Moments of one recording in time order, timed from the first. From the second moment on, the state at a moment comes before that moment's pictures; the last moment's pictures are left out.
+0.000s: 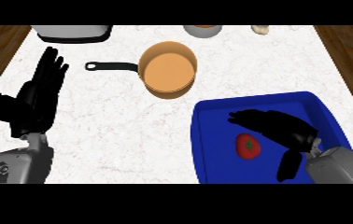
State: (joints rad) left arm -0.20 0.23 0.09 -1.64 0.09 0.17 0.24; right arm -0.24 -0.56 0.40 -1.52 0.62 0.56 -0.25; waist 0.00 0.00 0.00
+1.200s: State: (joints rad) left arm -0.19 0.20 0.12 -1.65 0.07 0.12 0.24; right arm -0.29 -0.37 0.38 -1.22 0.97 0.40 -0.51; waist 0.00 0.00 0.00
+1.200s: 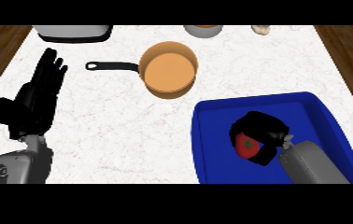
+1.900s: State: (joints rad) left arm -0.23 0.18 0.10 -1.63 0.06 0.10 0.24; right arm -0.37 -0.07 0.44 -1.24 1.02 0.37 -0.03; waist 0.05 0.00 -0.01
